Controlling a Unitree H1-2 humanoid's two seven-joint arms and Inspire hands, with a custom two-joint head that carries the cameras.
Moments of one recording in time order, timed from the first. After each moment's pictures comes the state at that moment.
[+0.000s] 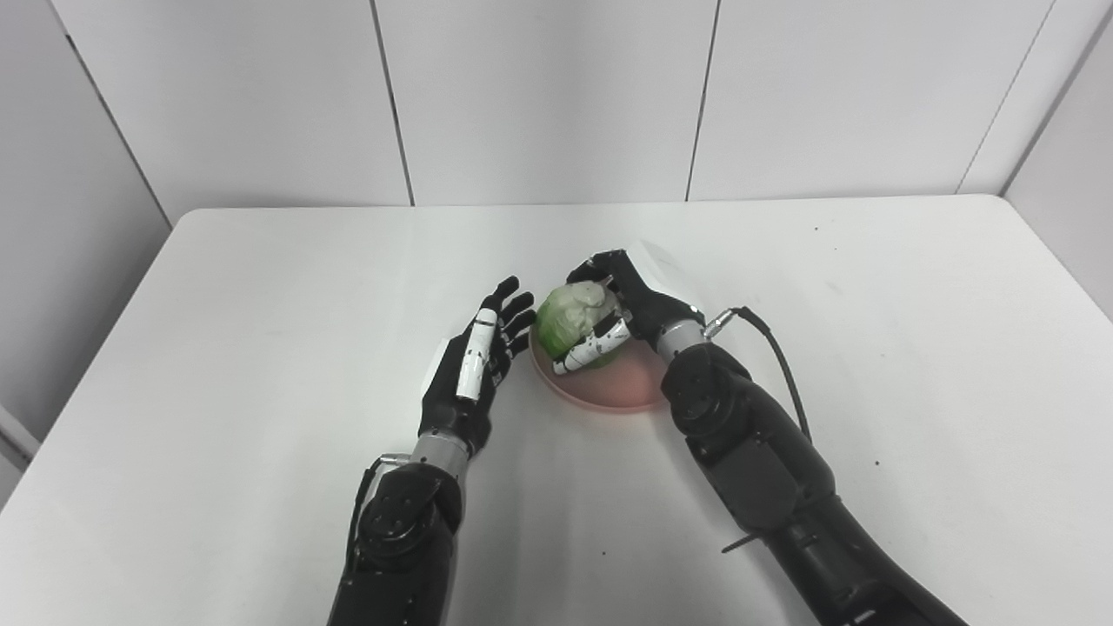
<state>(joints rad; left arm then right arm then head) -0.29 -0.08 -0.04 0.21 -0.12 0.11 -0.09 -0.66 -0.07 0.37 0.41 -0.57 0.28 0.00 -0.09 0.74</state>
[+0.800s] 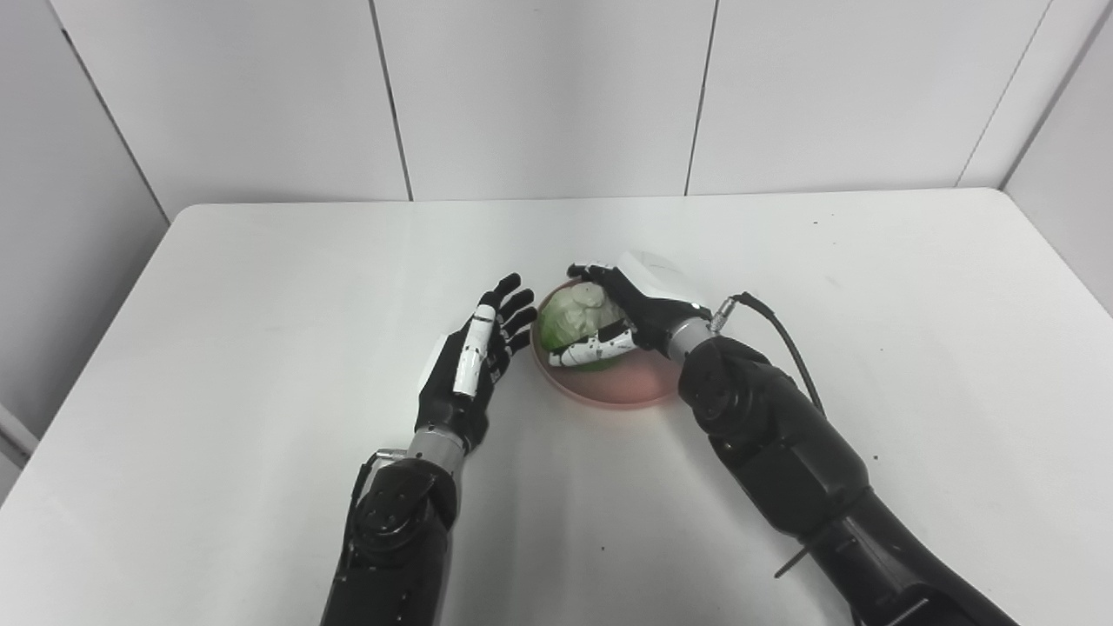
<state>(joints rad) -0.28 -0.07 -0.03 0.19 -0.13 0.14 -0.11 -0.64 -0.17 0.46 0.23 -0.64 0.38 0.27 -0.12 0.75</state>
